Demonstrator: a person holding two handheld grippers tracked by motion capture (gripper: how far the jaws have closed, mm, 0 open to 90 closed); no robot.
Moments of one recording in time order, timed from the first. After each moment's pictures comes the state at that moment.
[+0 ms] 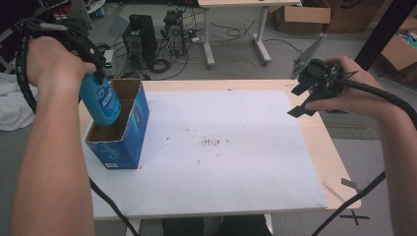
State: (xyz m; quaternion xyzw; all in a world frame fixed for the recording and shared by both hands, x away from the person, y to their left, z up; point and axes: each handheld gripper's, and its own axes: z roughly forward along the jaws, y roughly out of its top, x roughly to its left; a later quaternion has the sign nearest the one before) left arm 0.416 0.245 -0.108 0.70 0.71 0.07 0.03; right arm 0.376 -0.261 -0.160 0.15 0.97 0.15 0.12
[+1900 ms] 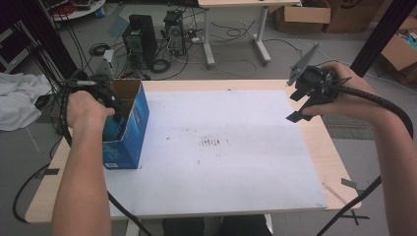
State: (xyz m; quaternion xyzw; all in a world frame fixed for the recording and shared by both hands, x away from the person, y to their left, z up) left arm 0.433 0.254 -0.250 0.70 0.72 0.00 -0.01; right arm 0.379 -0.261 -0.178 0.15 0.97 0.14 0.11
